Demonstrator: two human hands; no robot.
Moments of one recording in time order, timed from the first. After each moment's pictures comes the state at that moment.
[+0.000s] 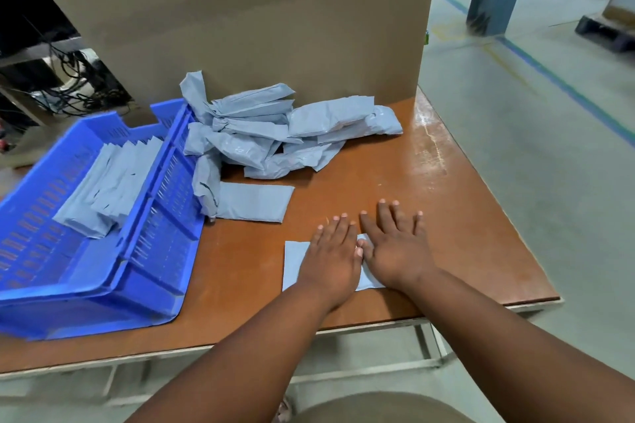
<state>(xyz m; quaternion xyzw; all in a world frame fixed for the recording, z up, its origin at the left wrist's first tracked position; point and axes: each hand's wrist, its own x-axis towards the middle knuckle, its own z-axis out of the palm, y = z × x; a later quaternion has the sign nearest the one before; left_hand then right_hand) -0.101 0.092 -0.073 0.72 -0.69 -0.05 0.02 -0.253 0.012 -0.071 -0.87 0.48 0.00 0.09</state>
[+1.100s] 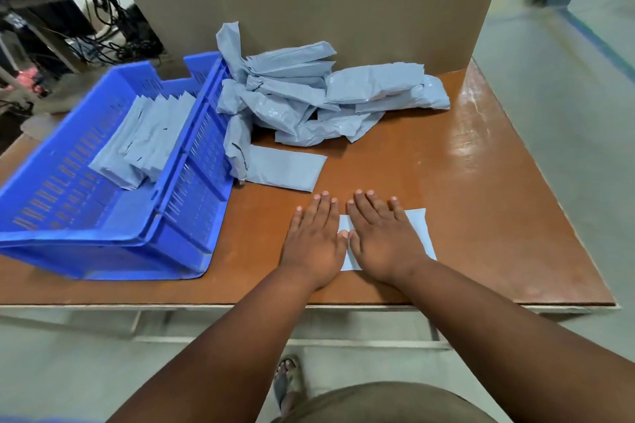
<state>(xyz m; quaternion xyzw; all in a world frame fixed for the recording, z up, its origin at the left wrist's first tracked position) -0.033 0.139 -0.082 0.79 -0.61 -0.07 0.00 -0.191 0.048 -0.086 -0.94 0.34 -0.01 0.07</state>
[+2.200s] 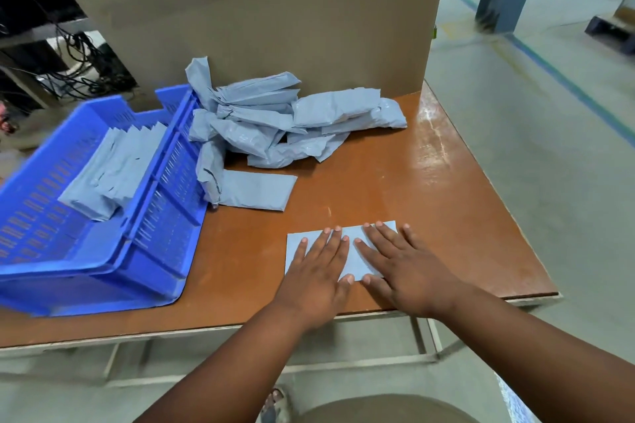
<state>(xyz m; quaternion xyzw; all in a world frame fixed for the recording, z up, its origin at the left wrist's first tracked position) -0.087 0.158 -0.079 0.70 -0.71 -0.07 -0.02 -0.305 0.045 -0.074 -0.96 0.29 0.01 0.06</state>
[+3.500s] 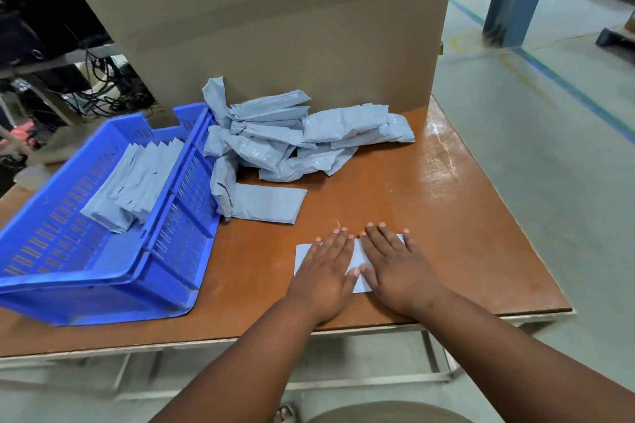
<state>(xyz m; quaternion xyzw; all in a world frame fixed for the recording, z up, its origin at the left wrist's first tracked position) -0.073 0.130 -0.075 0.71 -0.70 -0.08 0.01 -0.261 0.040 -0.073 -0.92 0.38 0.03 0.09</state>
